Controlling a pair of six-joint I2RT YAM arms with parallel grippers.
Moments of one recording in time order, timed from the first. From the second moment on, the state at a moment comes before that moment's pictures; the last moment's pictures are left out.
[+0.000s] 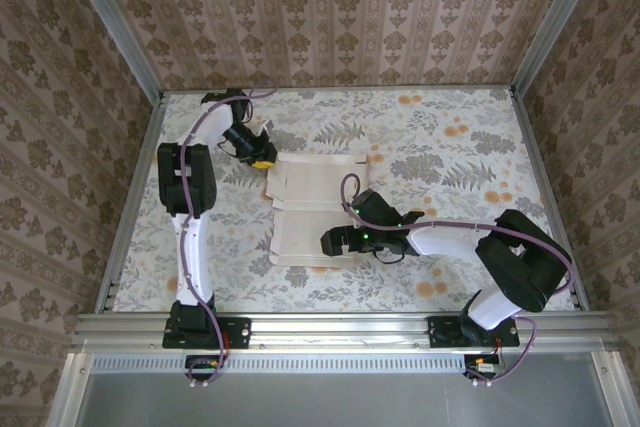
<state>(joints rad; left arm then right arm) -0.17 2.35 2.00 -1.22 0.52 0.04 0.76 1.55 0.69 -0.07 -0.25 0.63</state>
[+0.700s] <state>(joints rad) -0.19 2.08 1.68 -0.94 0.65 0.05 0.76 1.20 0.70 -0.10 -0.17 0.62</state>
